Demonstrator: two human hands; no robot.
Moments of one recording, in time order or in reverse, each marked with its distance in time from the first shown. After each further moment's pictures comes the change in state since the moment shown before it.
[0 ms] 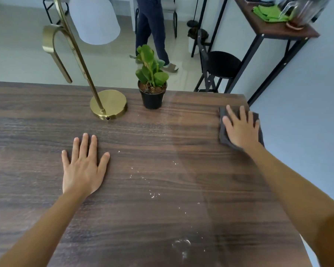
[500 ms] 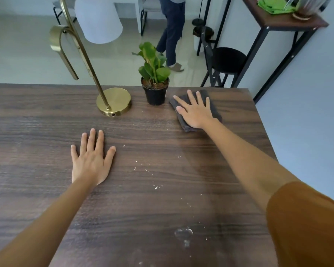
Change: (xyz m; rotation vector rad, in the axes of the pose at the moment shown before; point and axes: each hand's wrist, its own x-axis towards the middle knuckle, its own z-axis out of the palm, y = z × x) left_hand -0.003 0.008 -0.006 0.011 -0.011 0.005; right_hand 0.014 -0.127 0.006 -0.044 -0.197 -0.397
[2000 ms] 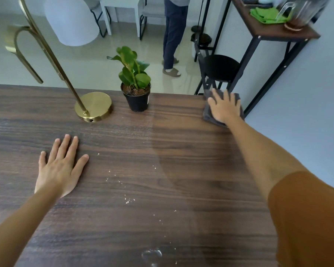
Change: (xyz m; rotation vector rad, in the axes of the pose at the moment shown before) left_hand 0.008 -0.011 0.010 0.047 0.007 -0.046; right_hand 0.034 0.139 -0.019 0.085 0.158 0.321
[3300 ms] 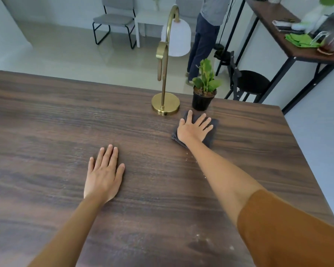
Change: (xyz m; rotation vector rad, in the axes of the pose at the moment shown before) left_hand -0.082 -0.132 -0.008 -0.087 0.057 0.056; right_hand -0.185 -0.301 0.081 -0.013 -0.086 0.114
